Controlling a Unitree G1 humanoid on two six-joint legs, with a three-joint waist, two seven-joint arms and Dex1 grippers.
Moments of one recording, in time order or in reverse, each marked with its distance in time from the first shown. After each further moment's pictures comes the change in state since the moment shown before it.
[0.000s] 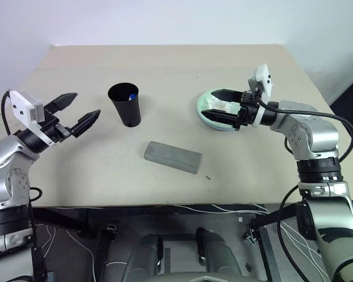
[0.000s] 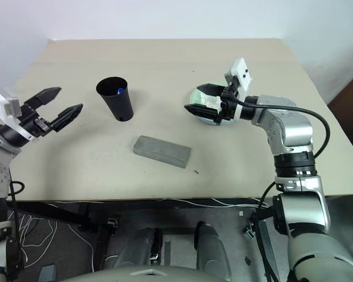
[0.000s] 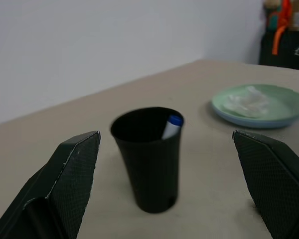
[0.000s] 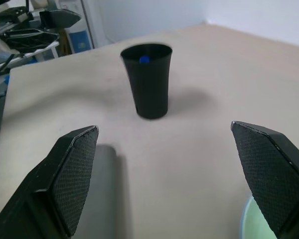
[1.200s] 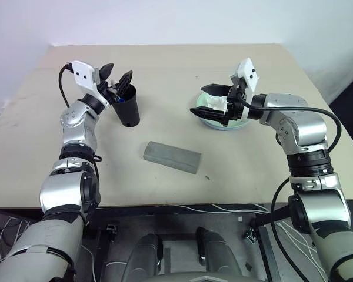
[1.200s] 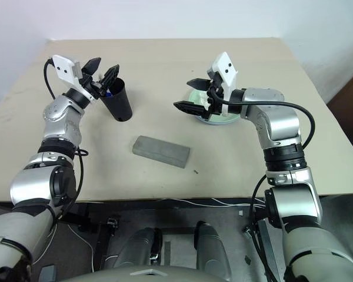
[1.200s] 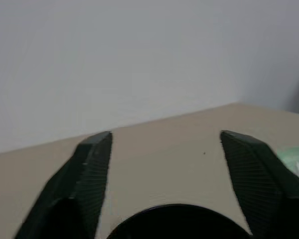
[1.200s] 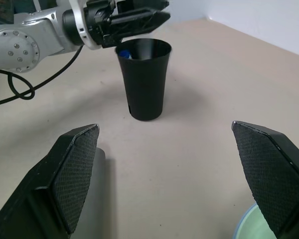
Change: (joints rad) left arm -0.727 -0.293 -0.110 1.050 0.311 -0.576 0.165; right arm -0.104 0.062 0.072 0.009 -0.099 -0.017 -0.066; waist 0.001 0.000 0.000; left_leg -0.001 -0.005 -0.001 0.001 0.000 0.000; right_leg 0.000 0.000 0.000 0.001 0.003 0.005
